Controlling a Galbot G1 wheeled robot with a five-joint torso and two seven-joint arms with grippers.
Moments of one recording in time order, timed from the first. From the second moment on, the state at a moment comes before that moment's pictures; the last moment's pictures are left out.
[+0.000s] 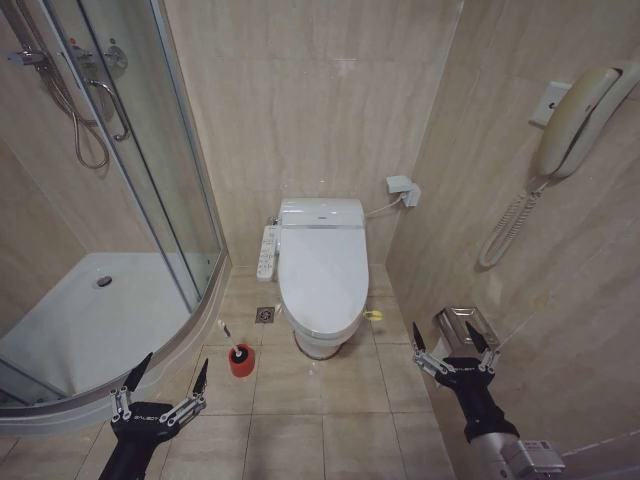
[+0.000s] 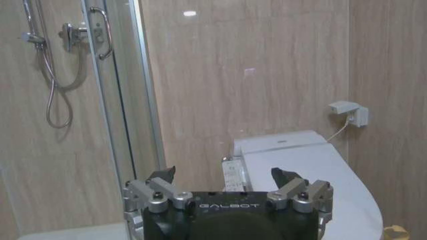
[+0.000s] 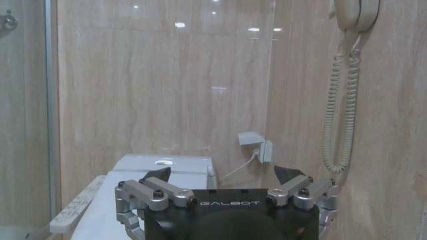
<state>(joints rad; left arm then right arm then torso) 2.06 -1.43 -0.76 -2.50 -0.14 -0.09 0.09 -1.81 1.54 0.67 2.40 0.08 0.02 -0.02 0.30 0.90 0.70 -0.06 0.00</state>
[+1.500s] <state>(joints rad) 2.06 -1.43 -0.76 -2.50 -0.14 -0.09 0.09 -1.81 1.54 0.67 2.40 0.08 0.02 -0.02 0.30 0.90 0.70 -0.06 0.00</state>
